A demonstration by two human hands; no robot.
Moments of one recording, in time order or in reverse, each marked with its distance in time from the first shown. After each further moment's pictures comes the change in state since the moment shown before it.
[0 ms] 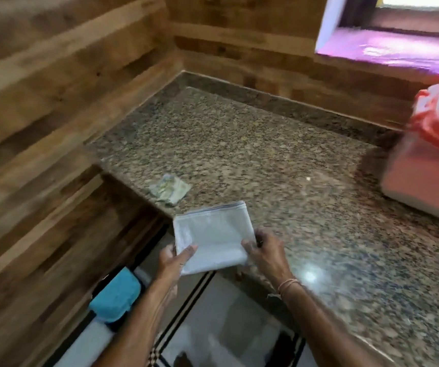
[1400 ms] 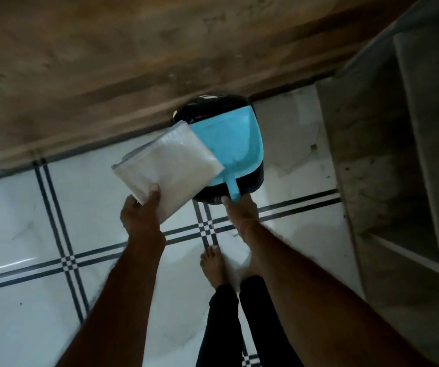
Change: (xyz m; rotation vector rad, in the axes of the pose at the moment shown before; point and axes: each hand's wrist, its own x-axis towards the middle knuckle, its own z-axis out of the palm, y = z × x) left_hand 0.285 -0.482 -0.460 -0.410 1.017 -0.475; right_hand 0.041 0.294 0.761 -0.601 -0.644 0.531
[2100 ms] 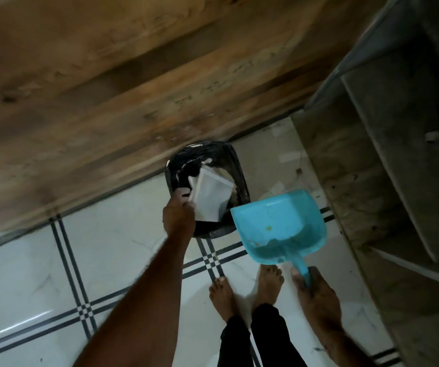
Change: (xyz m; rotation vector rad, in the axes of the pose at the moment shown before) left_hand -0.024 0.051 0.096 0.737 -0.302 0.353; right_hand -0.087 0.154 -0.124 -0.080 0.401 -0.173
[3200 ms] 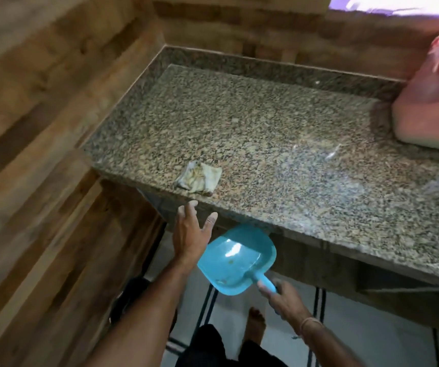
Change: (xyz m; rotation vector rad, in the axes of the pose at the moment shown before) left_hand -0.472 0.332 -0.034 0.371 -0.292 1.264; right_hand -0.274 0.031 -0.340 0.793 0.136 0.286
